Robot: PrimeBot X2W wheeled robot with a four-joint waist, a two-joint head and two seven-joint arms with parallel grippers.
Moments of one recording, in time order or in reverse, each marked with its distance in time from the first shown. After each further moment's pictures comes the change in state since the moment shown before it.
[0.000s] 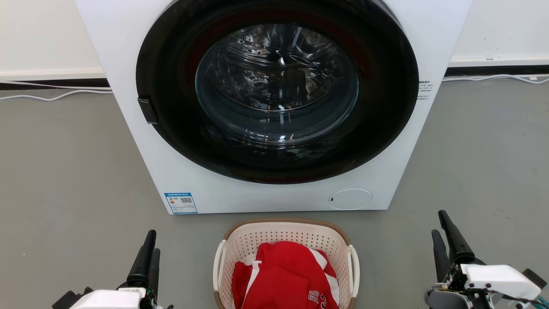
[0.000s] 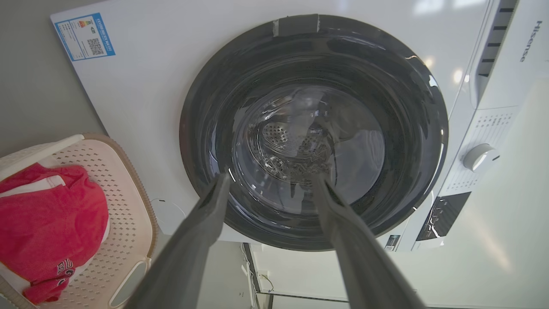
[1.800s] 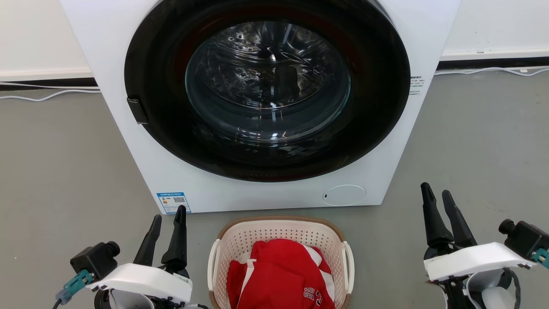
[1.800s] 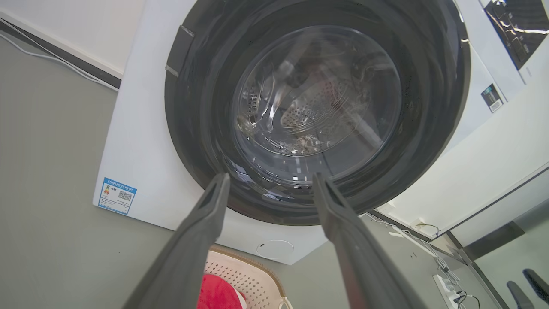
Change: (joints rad) left arm -0.023 0.006 -0.098 -0.131 0.858 0.045 -0.151; right arm -0.028 -0.044 0.076 -0.111 -0.857 0.001 -0.151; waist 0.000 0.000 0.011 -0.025
